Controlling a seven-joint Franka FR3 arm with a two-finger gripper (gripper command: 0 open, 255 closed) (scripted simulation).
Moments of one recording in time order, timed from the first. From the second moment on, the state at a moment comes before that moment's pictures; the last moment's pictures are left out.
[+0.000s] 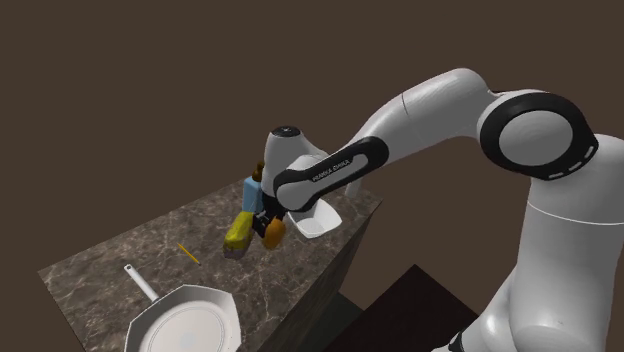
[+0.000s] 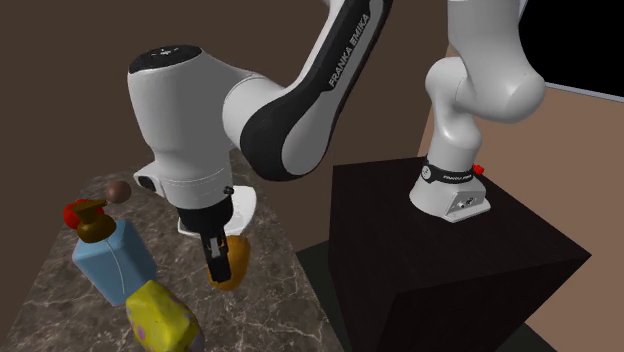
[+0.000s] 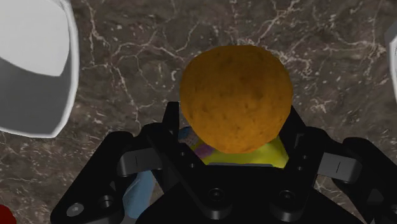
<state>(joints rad) 0.16 0.39 0.16 -2.03 -0.18 2.44 0.20</state>
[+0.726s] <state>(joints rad) 0.06 0.35 0.14 -2.01 -0.15 2.39 0.05</state>
